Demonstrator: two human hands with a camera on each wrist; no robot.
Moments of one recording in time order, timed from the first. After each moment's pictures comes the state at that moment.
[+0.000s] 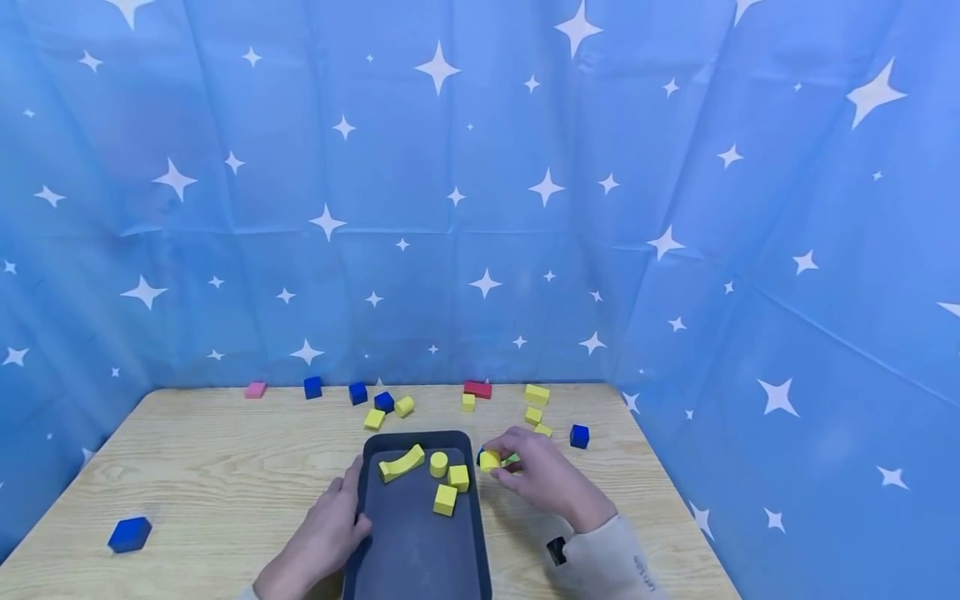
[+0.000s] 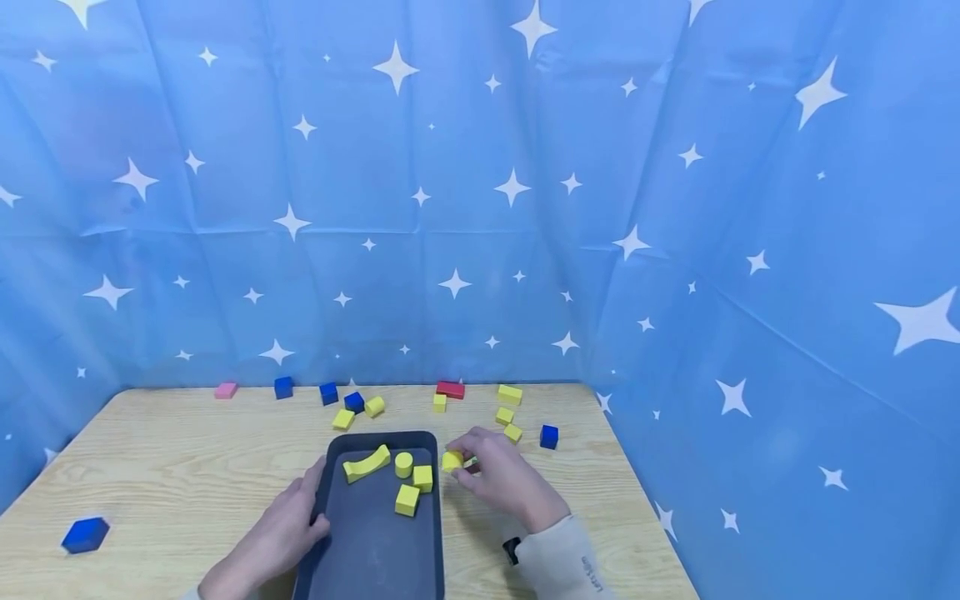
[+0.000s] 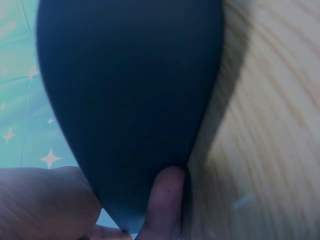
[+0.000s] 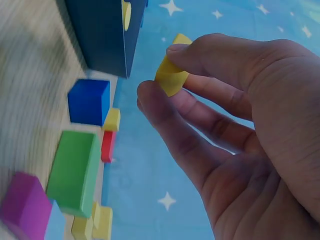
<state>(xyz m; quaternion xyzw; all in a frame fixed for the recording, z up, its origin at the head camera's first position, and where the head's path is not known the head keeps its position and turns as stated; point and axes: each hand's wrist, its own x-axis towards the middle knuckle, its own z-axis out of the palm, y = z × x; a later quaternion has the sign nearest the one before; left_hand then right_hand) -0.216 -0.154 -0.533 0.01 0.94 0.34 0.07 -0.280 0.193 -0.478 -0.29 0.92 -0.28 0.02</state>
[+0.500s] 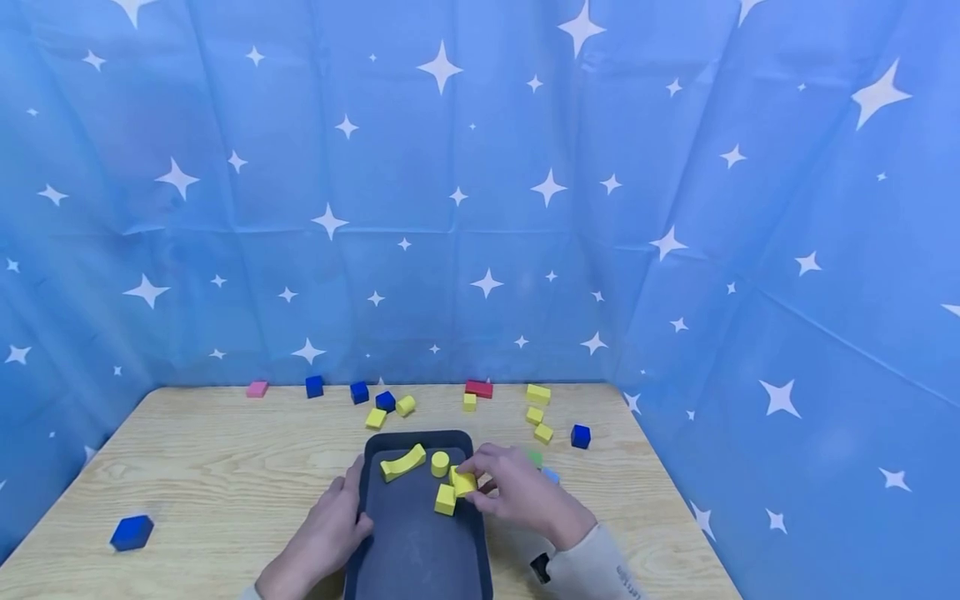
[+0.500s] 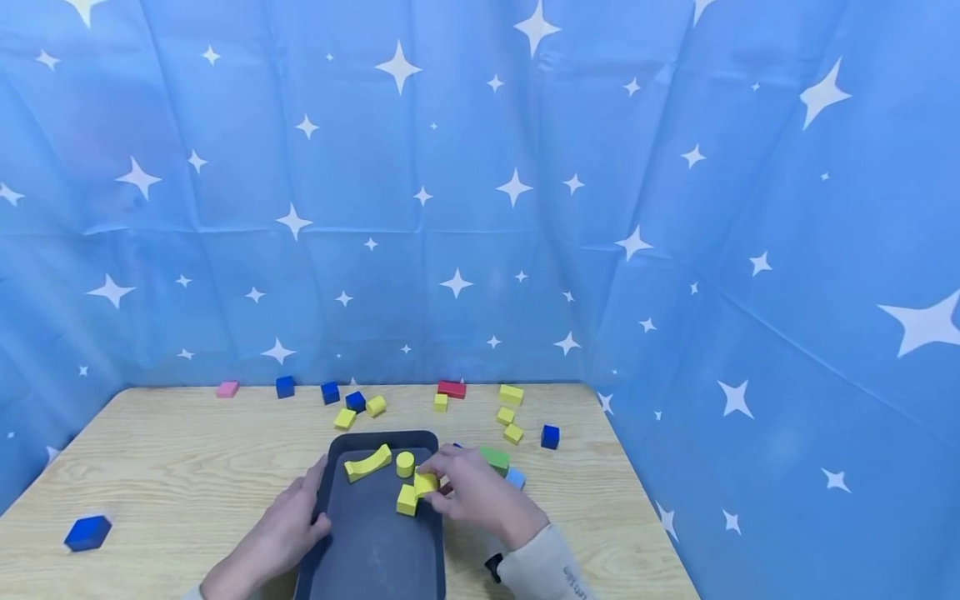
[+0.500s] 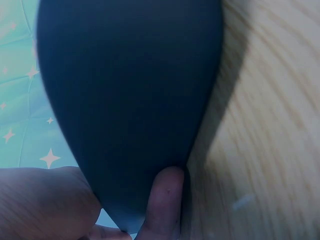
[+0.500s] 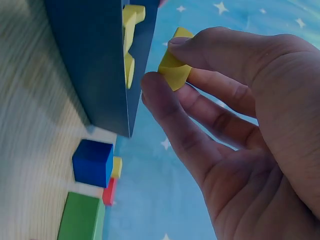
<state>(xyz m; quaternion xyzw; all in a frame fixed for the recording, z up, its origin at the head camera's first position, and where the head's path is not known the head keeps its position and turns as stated) -0.216 -0.154 -0.533 0.00 0.94 0.34 0.08 -0.264 0.157 -0.478 -0.35 0.90 -0.26 0.07</state>
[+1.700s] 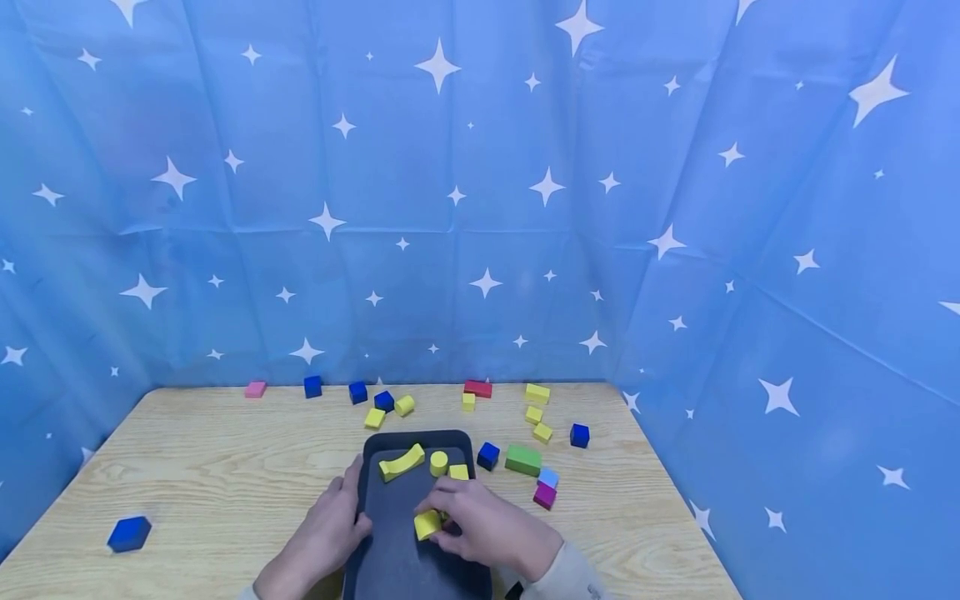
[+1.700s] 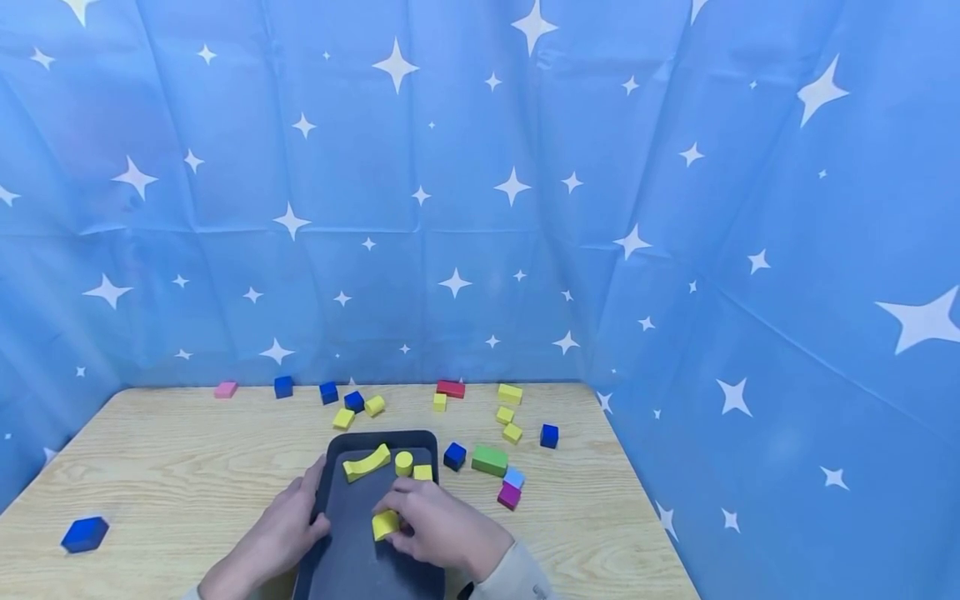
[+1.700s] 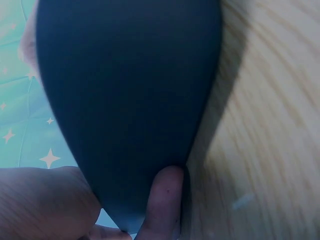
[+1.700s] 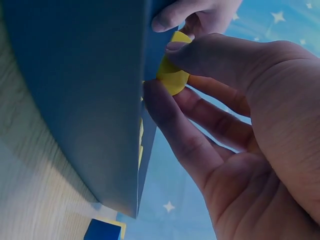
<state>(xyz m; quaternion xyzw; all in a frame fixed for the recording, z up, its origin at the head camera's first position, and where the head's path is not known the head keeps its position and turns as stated) -0.216 -0.153 -0.530 0.00 0.94 0.34 0.09 -0.240 0.117 -0.490 -0.42 0.88 -0.21 0.13</state>
